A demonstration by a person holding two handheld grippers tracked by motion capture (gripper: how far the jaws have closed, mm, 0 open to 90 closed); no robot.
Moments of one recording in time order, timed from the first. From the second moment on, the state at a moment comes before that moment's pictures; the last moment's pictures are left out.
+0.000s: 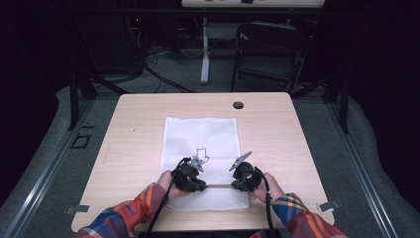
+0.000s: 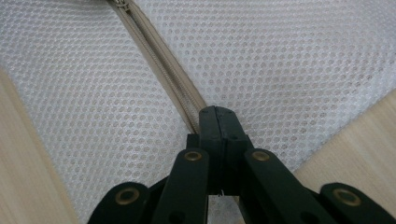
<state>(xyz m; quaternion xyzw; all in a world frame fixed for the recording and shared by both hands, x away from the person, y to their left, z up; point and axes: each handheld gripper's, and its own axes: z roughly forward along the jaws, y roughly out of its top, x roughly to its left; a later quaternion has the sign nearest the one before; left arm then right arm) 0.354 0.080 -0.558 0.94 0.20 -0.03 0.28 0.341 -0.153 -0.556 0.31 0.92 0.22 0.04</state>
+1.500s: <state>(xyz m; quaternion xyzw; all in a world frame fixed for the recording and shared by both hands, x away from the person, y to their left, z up) 0.354 0.118 -0.556 0.93 0.24 -0.04 0.27 0.343 -0.155 -0.556 0.31 0.92 0.22 0.04</state>
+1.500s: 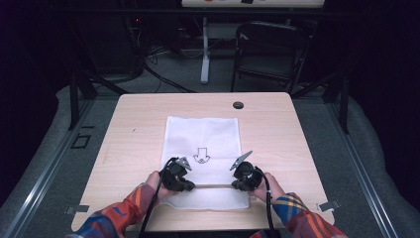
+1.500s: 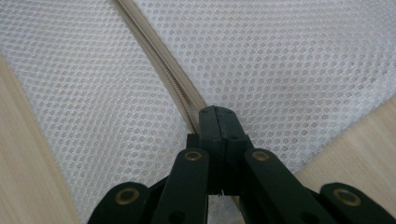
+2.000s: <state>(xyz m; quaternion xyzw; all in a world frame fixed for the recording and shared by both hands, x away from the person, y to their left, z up) 0.355 0.142 -0.554 0.93 0.27 -0.03 0.26 0.344 -0.156 -0.556 0.30 0.93 0.22 0.04</state>
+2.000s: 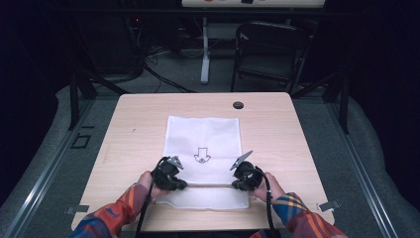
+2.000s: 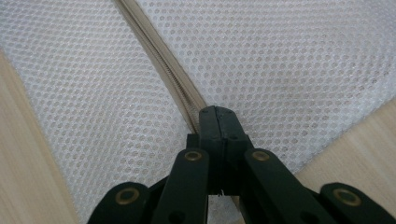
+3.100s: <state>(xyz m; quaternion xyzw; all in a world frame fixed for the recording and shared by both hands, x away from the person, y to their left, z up) 0.350 0.215 -0.544 0.90 0.35 0.00 0.25 0.344 -0.157 -0.556 0.31 0.92 0.22 0.03</state>
